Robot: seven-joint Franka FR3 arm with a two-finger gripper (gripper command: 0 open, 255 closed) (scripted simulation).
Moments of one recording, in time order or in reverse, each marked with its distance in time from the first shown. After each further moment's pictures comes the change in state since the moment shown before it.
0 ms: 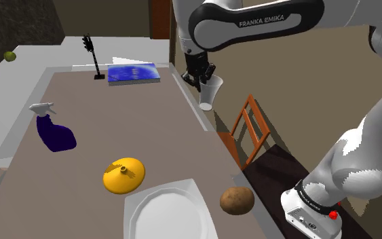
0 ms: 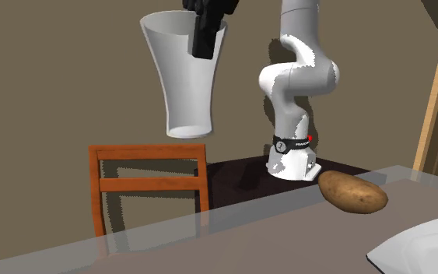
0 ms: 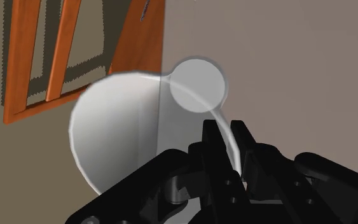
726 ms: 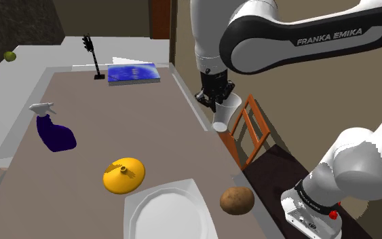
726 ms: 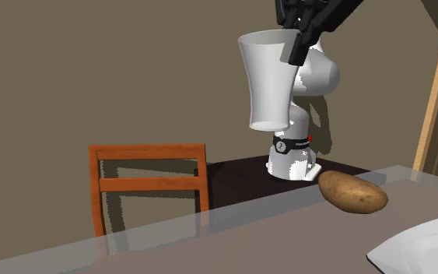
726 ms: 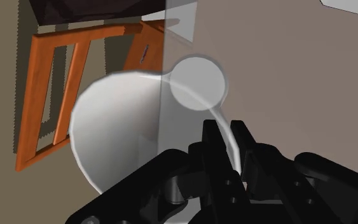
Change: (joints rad) arm 0.074 -0.287 0.067 -0.306 0.119 0.008 0.105
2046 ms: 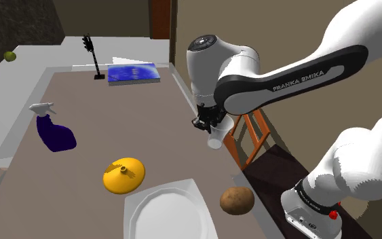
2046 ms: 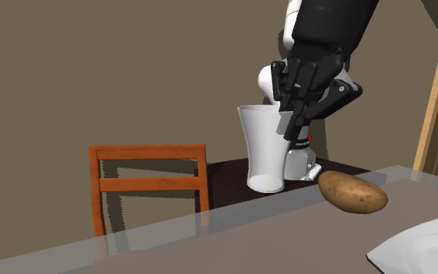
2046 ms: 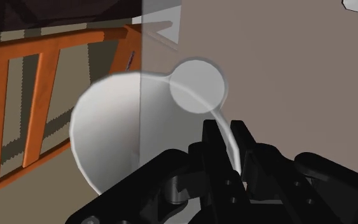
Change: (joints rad) arm 0.000 0.069 0.014 -0.197 -0.030 0.252 0.075
